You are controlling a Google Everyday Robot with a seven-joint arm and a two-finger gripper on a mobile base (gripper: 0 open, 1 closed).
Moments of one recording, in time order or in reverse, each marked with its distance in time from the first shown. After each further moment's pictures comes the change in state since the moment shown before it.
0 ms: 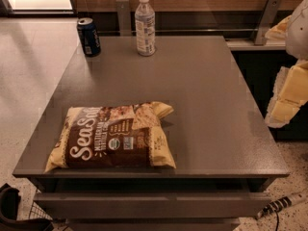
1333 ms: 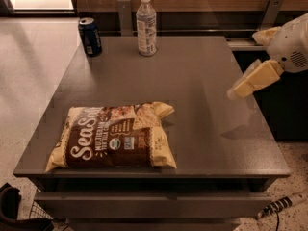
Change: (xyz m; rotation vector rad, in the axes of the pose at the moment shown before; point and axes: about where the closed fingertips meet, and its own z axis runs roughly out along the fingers) arm -0.018 -0.078 0.070 0.078 -0.478 0.233
